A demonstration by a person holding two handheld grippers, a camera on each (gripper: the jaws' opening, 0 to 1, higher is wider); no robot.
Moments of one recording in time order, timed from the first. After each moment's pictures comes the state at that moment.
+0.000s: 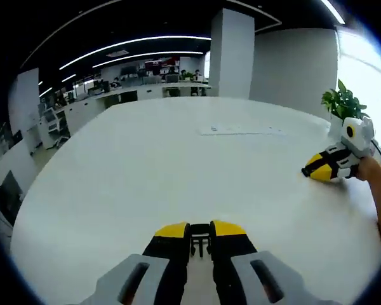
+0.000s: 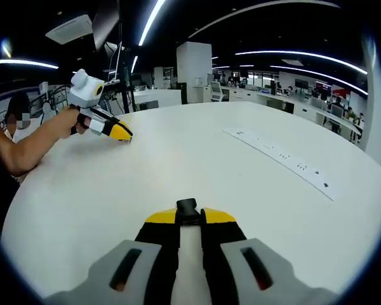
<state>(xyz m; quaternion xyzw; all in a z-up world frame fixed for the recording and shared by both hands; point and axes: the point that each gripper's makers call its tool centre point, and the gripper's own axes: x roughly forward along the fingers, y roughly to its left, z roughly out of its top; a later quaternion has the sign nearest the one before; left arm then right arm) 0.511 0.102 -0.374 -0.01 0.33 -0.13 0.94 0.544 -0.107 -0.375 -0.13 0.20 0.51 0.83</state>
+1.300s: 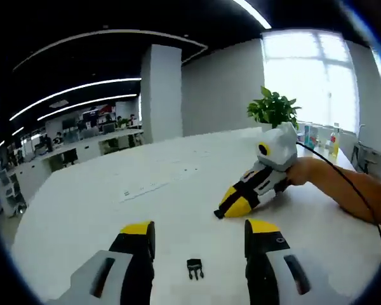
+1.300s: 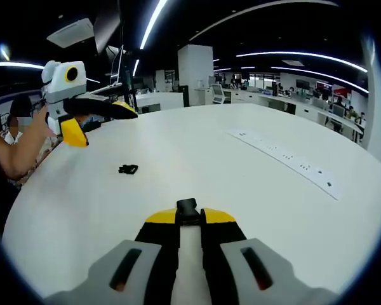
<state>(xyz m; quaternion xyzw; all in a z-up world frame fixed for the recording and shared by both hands) 0.486 -0.006 -0.296 0.09 0.16 -0.38 0.91 0.522 -0.103 -0.377 -0.12 0.19 0.52 0.82</state>
